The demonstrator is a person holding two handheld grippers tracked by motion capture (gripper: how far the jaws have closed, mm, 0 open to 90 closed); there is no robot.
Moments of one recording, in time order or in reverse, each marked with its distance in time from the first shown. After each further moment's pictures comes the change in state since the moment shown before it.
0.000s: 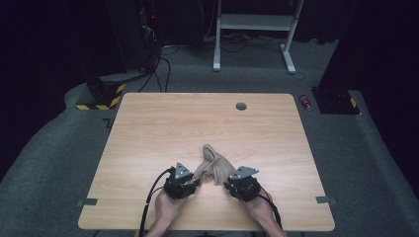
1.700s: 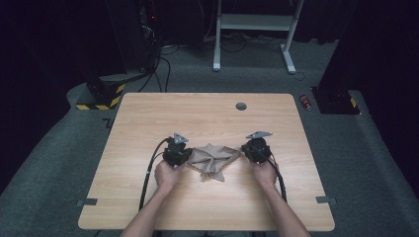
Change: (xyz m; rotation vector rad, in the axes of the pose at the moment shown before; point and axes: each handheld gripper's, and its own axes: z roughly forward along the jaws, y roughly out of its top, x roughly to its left) left arm 0.067 0.066 0.036 0.042 0.094 -0.068; right arm -0.109 0.041 0.021 0.002 -0.215 0.267
